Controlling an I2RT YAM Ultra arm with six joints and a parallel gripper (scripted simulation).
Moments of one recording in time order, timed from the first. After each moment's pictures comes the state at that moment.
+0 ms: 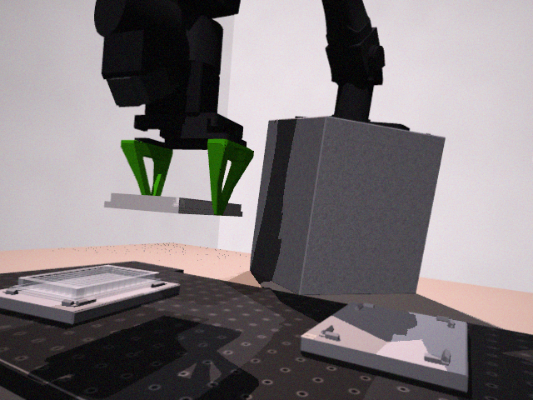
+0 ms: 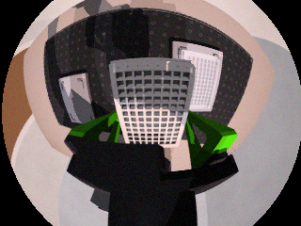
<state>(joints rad) -0.14 2.32 1.18 -0.36 -0.14 -0.30</state>
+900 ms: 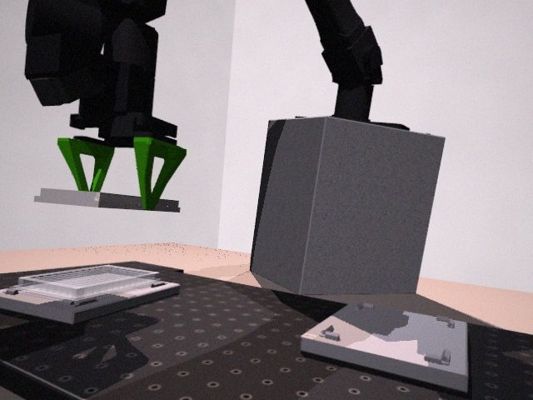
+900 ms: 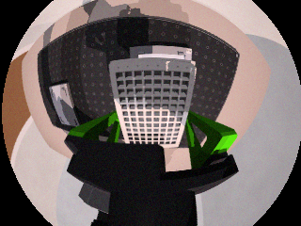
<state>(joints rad) -0.31 2.45 1.41 -0.48 -0.15 -0.48</state>
